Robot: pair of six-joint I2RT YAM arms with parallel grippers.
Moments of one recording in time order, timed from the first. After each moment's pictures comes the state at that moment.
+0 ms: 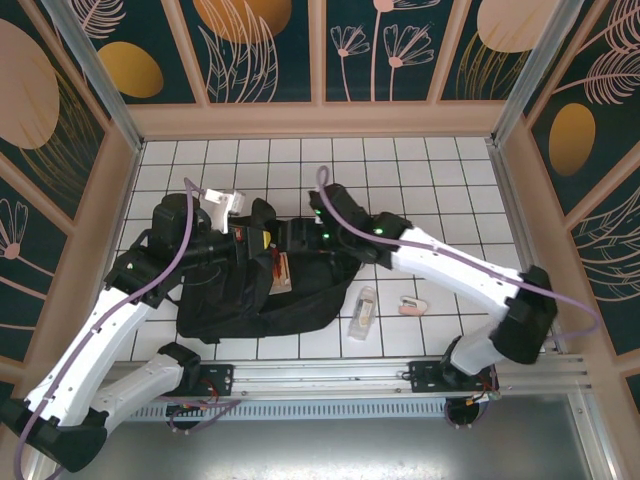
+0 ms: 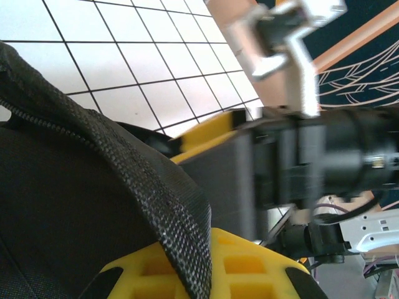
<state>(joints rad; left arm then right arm) -0.47 0.90 1.03 -0.66 0.50 -0.49 0.96 1.45 1.29 -0.57 0.00 0.78</state>
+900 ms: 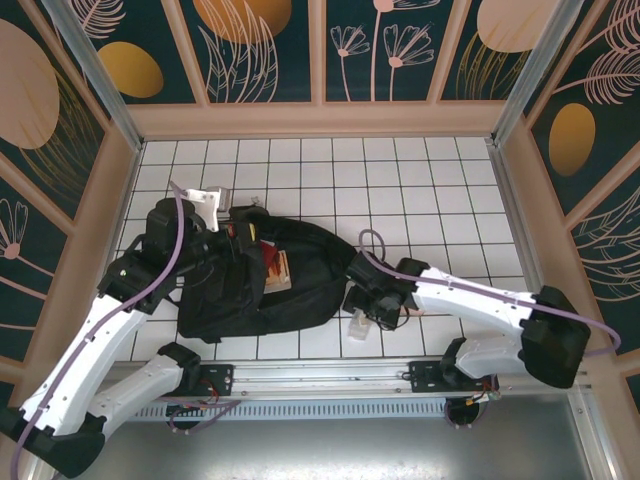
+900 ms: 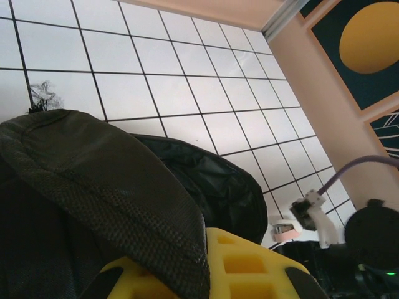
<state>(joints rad) -0.48 0.85 1.03 -0.69 0.26 -0.51 0.99 1.30 0.79 -0.83 -0.06 1.31</state>
